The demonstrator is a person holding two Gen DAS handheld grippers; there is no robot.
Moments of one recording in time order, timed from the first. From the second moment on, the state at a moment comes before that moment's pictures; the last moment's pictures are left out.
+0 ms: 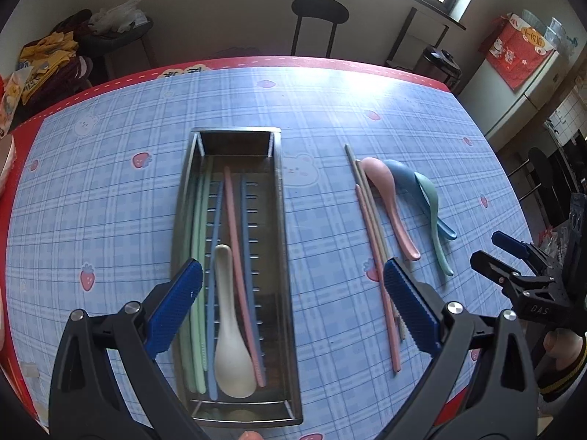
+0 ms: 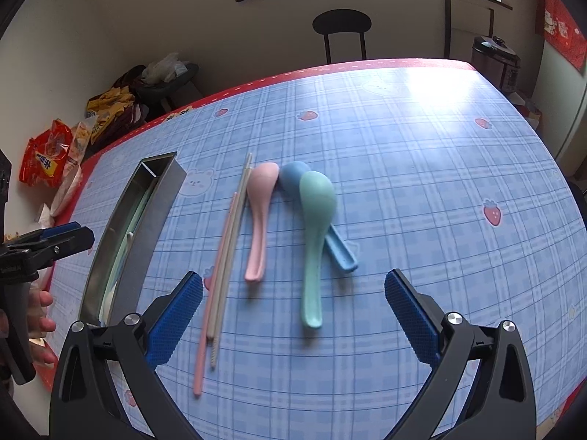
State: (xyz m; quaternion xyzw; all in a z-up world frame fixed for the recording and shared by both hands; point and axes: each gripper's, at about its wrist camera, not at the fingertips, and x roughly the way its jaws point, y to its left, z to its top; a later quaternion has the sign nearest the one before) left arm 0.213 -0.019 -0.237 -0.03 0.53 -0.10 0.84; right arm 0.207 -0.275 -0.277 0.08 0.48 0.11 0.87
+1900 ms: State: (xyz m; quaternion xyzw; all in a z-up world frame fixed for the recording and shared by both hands) left arm 0.229 -0.116 -0.324 -0.03 0.58 -0.13 0.80; right arm 0.209 -0.307 -0.309 0.10 0.47 0.15 0.87
